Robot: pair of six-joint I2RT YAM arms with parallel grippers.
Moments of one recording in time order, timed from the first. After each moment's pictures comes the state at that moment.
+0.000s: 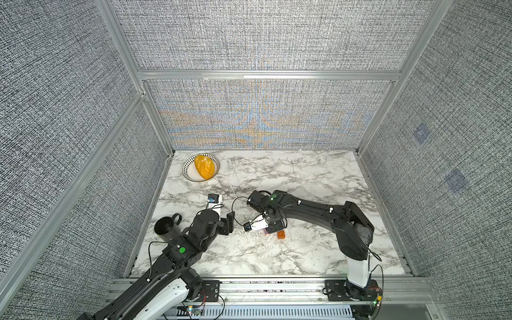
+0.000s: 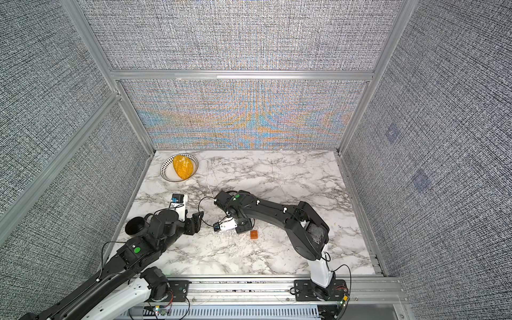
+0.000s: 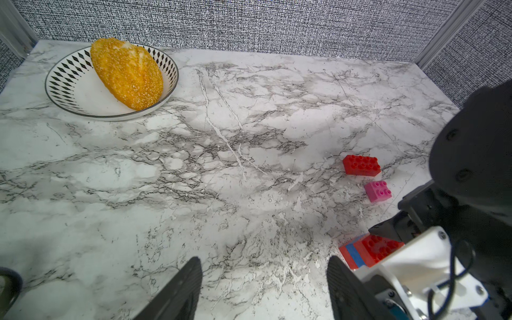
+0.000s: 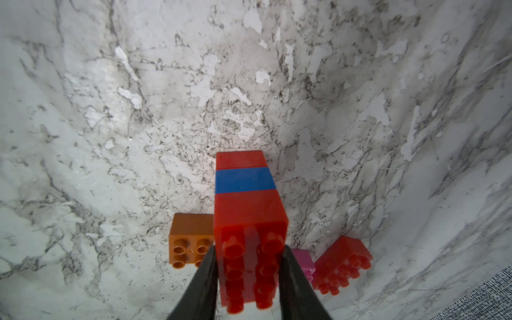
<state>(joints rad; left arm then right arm) -0.71 0.66 0.56 -0.46 -0.28 -0.39 0.98 1.94 1.51 -1.03 0.17 -0.90</state>
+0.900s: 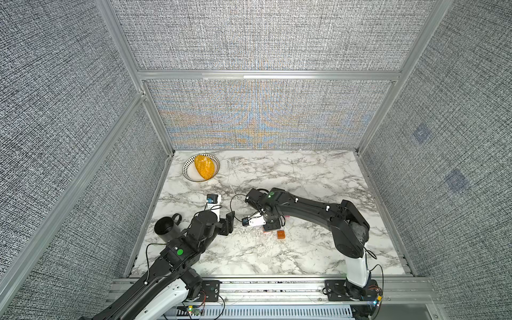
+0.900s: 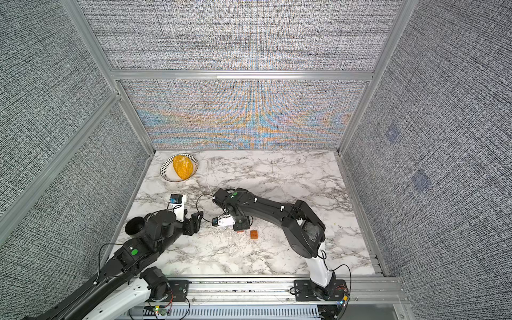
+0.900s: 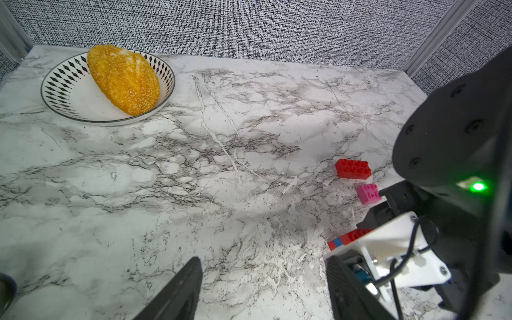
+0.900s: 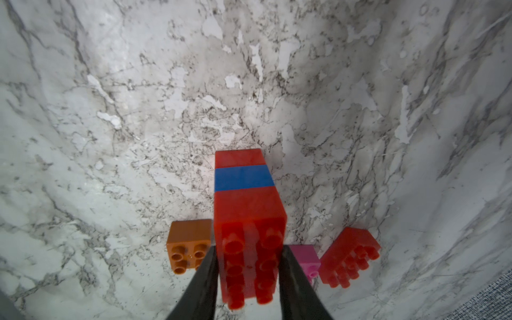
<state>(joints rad) -0.71 0.63 0.56 -0.46 -0.26 -0.39 0.96 2.00 1.58 -1.07 0.17 -0.76</state>
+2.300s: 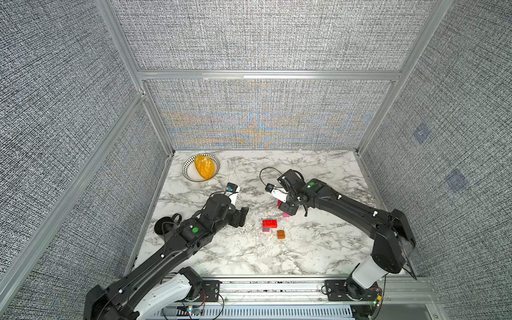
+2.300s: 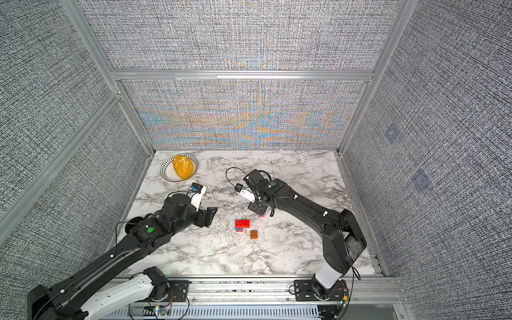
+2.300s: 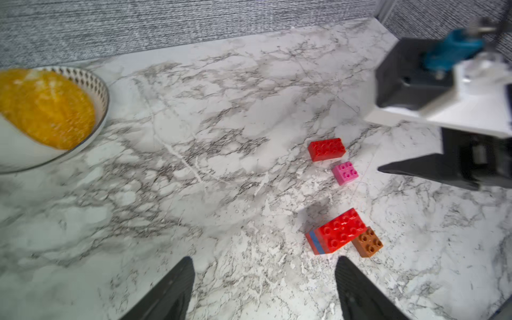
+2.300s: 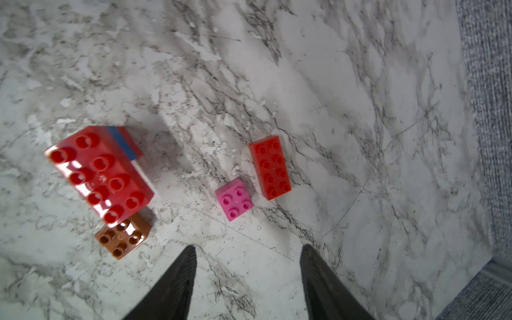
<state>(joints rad) -0.71 0.99 0.80 -0.44 -0.07 -0.20 0.70 1.65 1.32 -0.79 0.17 -0.38</state>
